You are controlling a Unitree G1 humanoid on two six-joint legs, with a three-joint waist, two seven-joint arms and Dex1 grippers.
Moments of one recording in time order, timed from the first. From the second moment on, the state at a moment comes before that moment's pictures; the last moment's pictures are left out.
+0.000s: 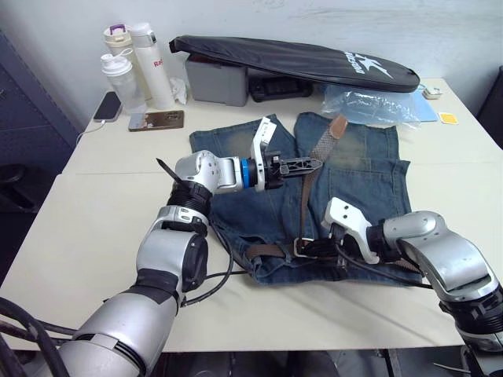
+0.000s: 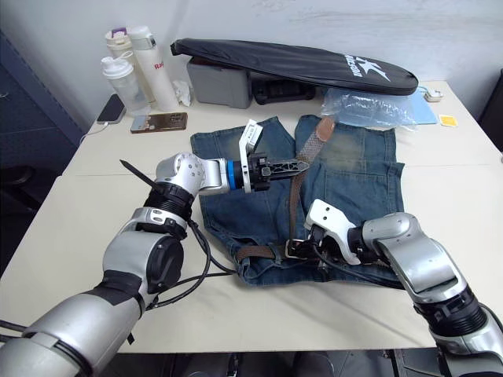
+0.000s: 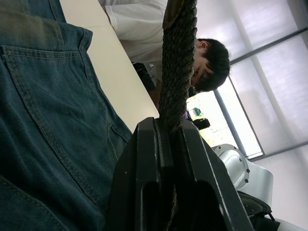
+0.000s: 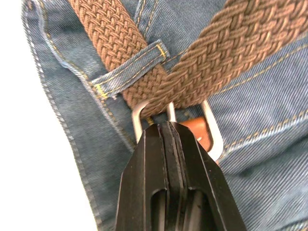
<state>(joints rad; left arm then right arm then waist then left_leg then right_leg) -1.24 0.05 0.22 0.91 -0.50 1.07 -0.84 -0.41 -0.79 0.14 -0.41 0.29 1.03 1.08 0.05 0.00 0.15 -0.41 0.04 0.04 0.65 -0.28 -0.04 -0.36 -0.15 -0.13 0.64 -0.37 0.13</state>
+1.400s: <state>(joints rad) -1.02 0.24 -0.37 0.45 -0.07 0.23 -1.10 -0.05 -1.09 -0.38 -0.86 0.67 1.16 0.89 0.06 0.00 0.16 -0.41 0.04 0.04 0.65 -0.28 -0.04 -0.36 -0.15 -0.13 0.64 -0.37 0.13</state>
